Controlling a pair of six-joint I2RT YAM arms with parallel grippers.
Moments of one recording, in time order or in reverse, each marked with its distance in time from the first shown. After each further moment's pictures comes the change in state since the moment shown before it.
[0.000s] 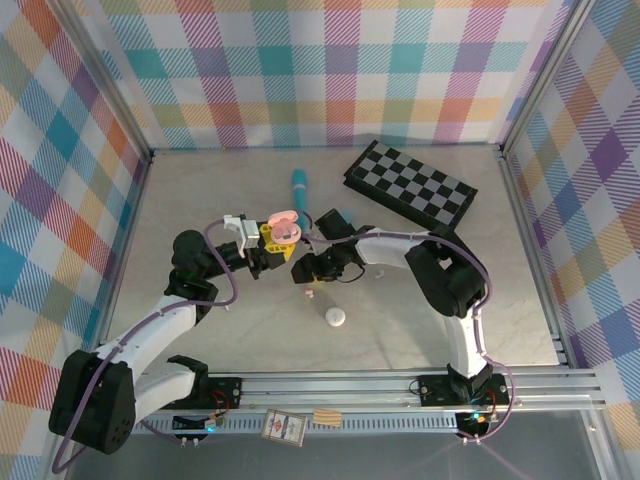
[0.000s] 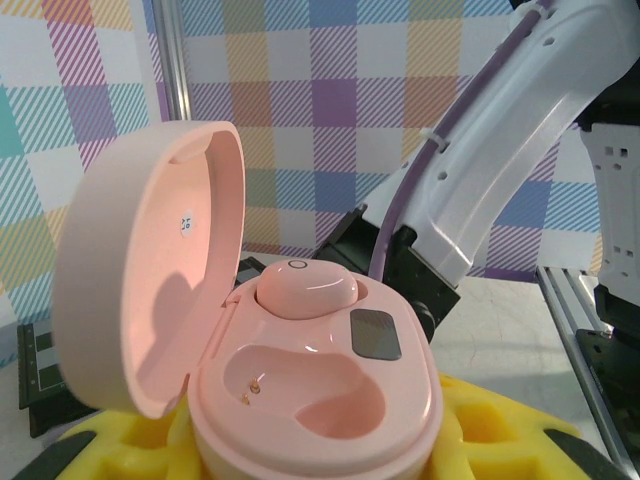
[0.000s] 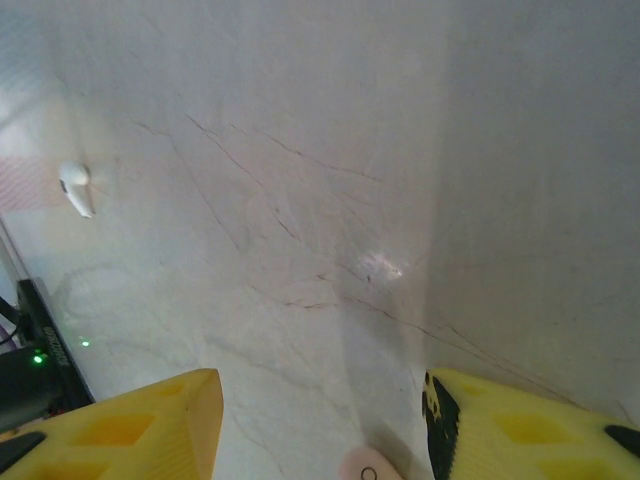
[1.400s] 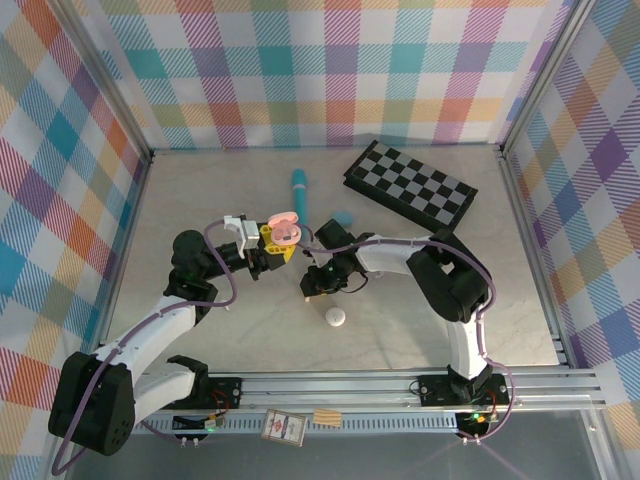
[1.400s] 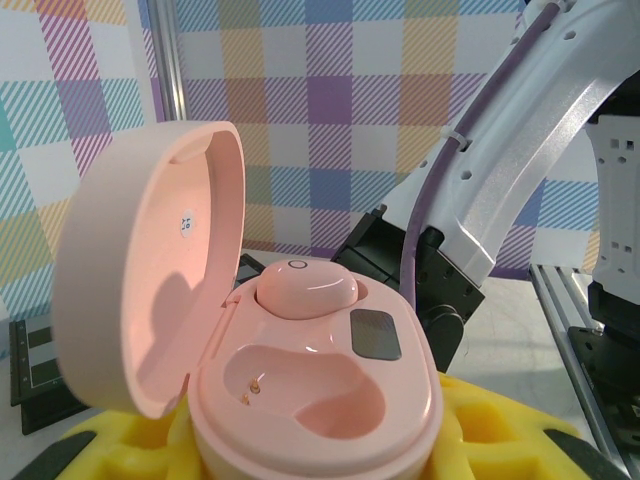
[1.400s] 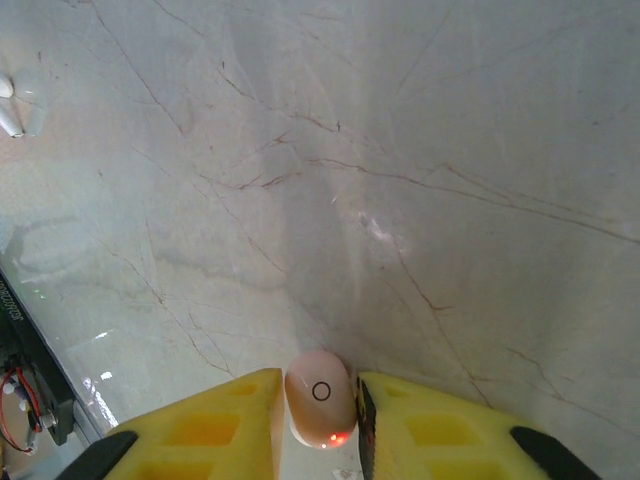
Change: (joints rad) left arm 0.000 -0.006 0.000 -0.016 0.009 0.000; right arm 0.039 -0.040 -0.068 -0.069 0.032 -0.014
